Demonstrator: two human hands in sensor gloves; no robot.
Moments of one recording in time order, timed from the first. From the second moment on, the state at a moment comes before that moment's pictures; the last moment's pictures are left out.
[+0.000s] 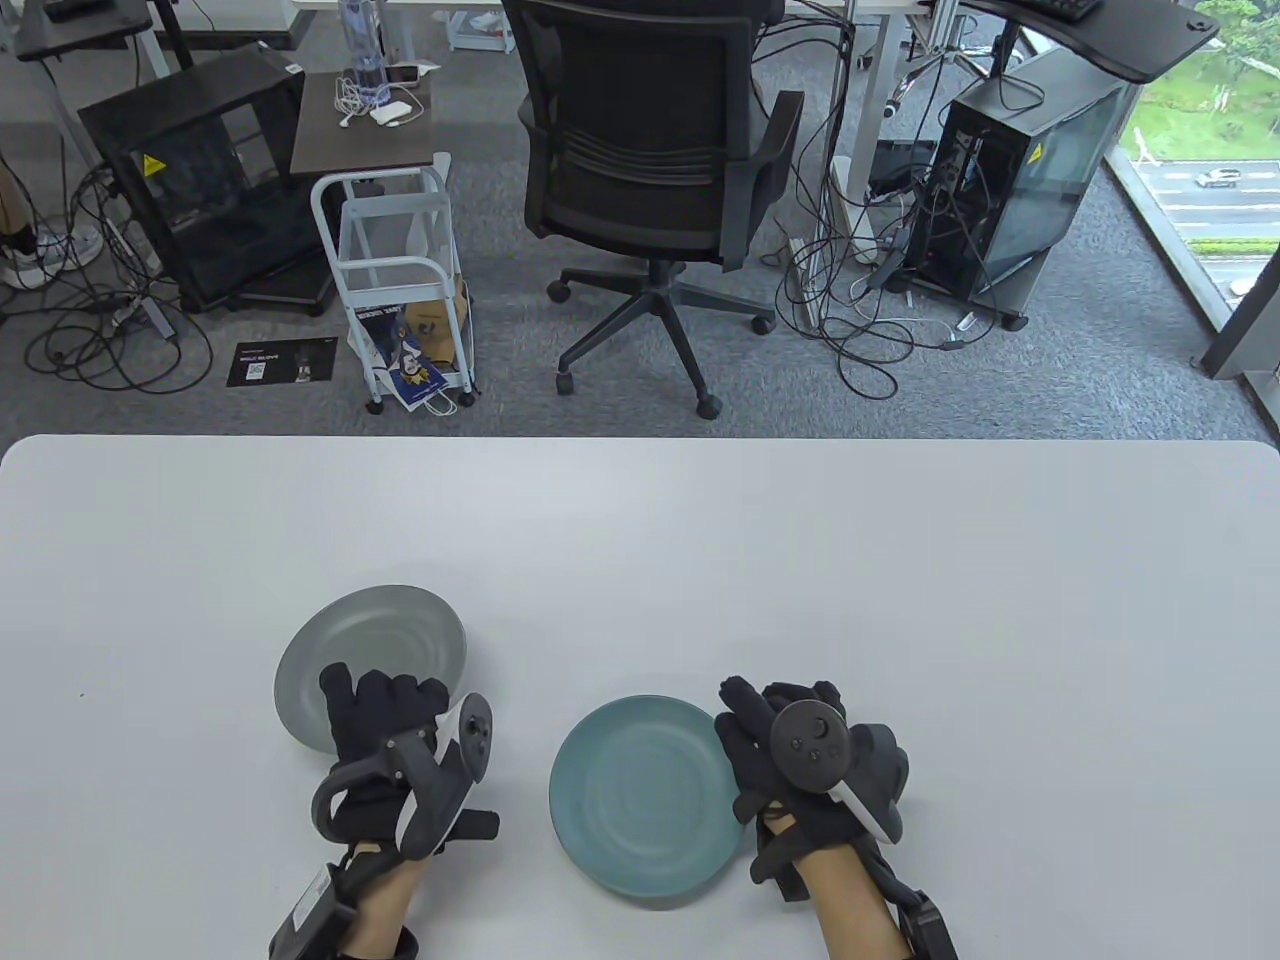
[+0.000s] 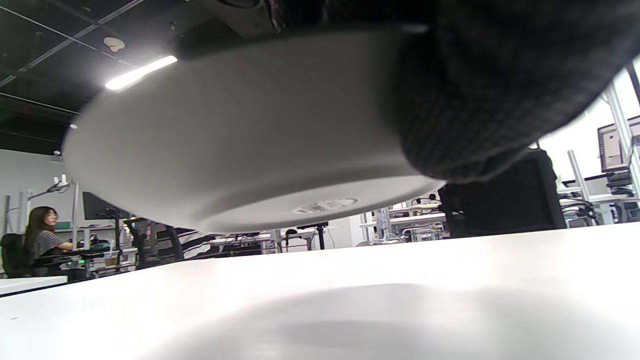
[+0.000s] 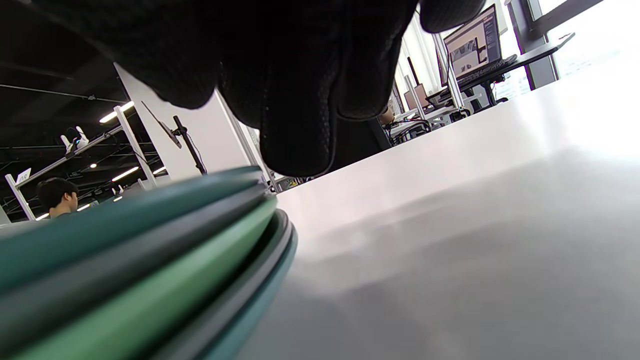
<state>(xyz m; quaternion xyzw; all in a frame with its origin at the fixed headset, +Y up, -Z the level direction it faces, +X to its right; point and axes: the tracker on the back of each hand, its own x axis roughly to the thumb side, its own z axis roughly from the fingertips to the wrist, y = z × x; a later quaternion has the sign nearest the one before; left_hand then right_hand) -0.202 -0.722 -0.318 0.21 0.19 -0.10 0.96 0.135 -0.743 -0.328 0.04 -0.06 0.97 0.22</state>
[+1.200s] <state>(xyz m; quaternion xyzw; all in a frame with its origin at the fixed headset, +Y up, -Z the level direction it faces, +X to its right) -0.106 -0.707 -0.282 0.25 0.00 -0.09 0.96 0.103 -0.724 -0.319 0.04 -0.10 0.97 0.22</state>
